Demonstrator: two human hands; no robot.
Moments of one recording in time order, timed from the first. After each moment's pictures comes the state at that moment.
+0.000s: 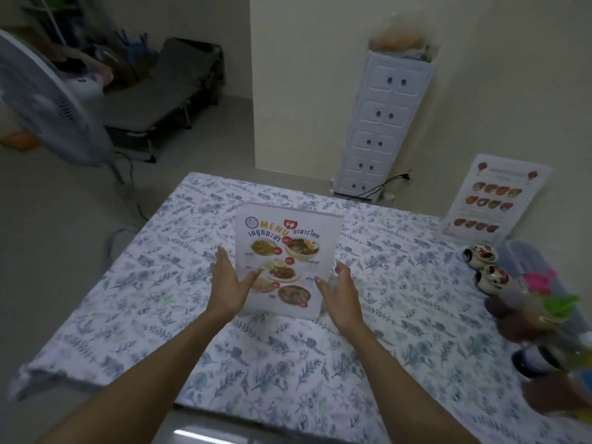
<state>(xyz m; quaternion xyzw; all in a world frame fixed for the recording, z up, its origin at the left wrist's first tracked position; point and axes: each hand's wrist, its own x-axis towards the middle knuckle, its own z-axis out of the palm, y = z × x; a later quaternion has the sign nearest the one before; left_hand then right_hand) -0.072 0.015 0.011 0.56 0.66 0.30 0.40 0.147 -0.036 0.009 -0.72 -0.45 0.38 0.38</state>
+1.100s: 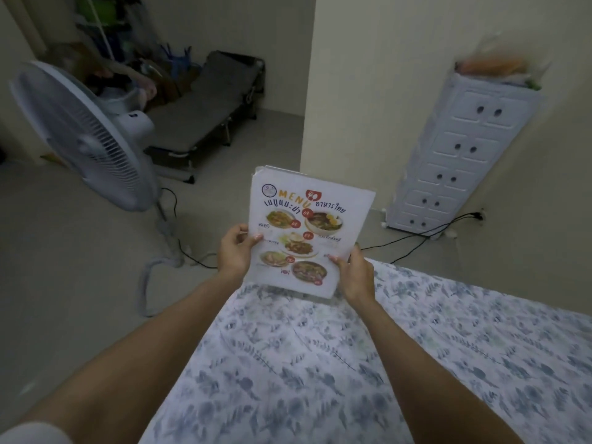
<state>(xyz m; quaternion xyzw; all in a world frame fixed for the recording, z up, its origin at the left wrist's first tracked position) -0.247 0.377 0.044 0.40 0.60 0.50 0.48 -0.028 0.330 0.042 -0.72 -0.47 0.31 0.40</state>
